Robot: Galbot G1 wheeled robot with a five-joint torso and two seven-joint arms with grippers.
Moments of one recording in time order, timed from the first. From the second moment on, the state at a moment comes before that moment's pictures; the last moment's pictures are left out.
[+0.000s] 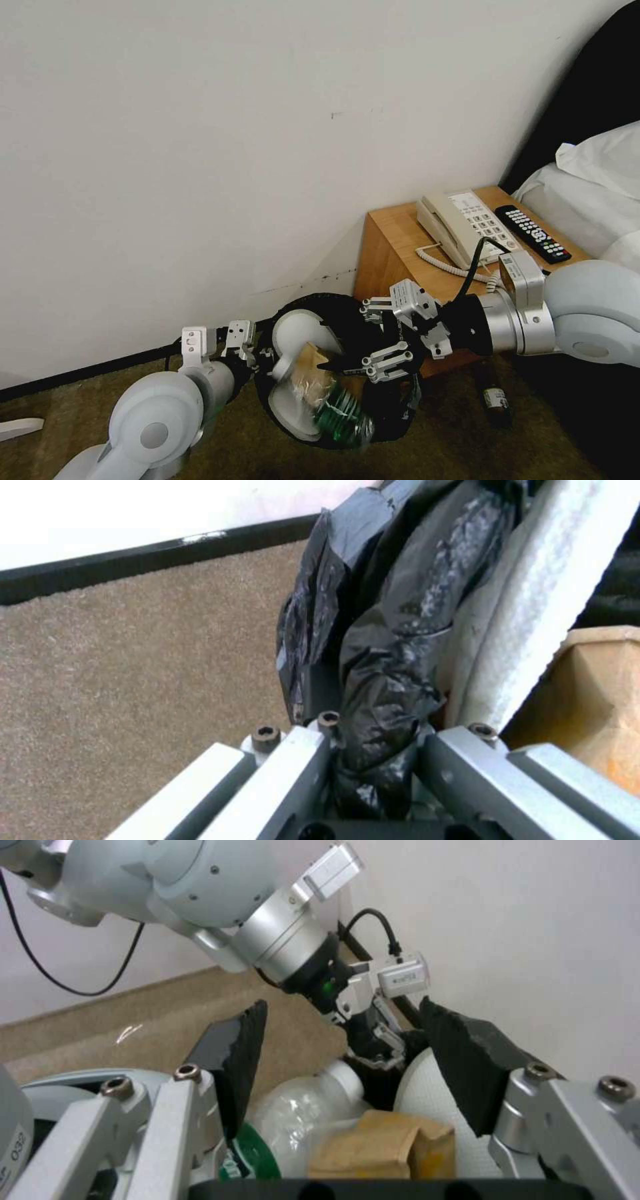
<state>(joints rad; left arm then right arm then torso) 1.23 -0.88 -0.20 -2.37 -1.43 0.74 -0.84 -1.97 -0.29 1.21 2.33 1.36 -0.02 -0.50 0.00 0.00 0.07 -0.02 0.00</state>
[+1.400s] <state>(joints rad) 1.24 -0.90 -0.19 -2.34 -1.42 0.74 -0.85 -1.92 -0.18 1.20 2.33 1.35 -0.01 -0.54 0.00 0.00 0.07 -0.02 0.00</state>
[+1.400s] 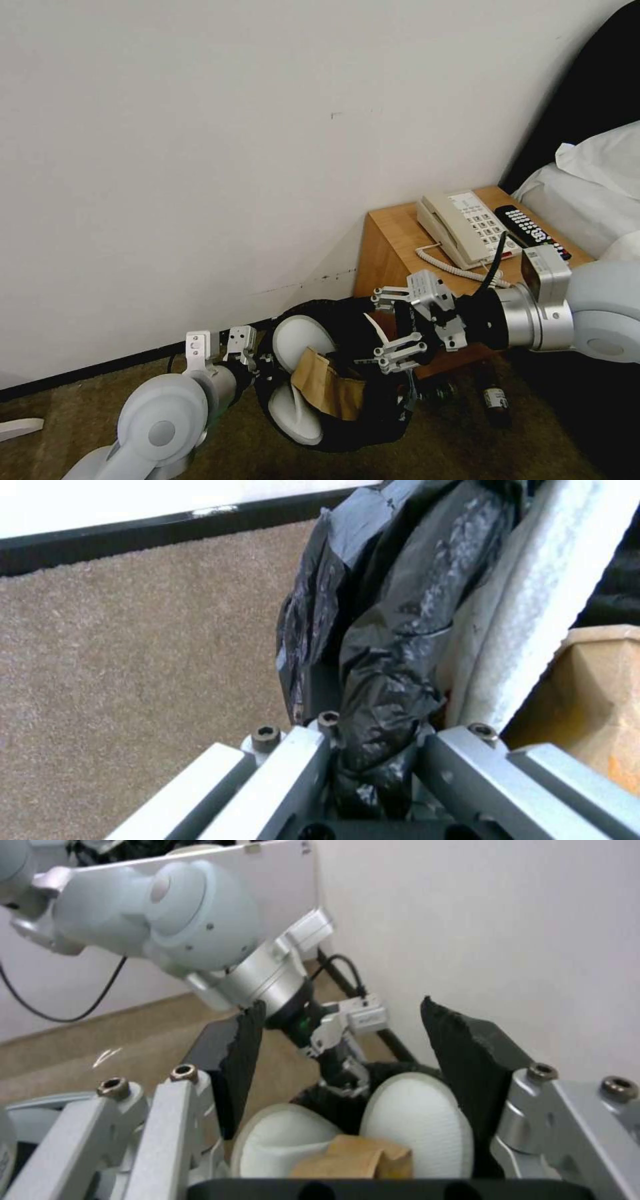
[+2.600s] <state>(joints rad) 1.31 -0.93 -0.32 -2.32 -1.33 0.74 -0.86 -1.83 0.12 1.22 2.41 1.34 -0.13 -0.44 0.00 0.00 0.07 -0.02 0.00</state>
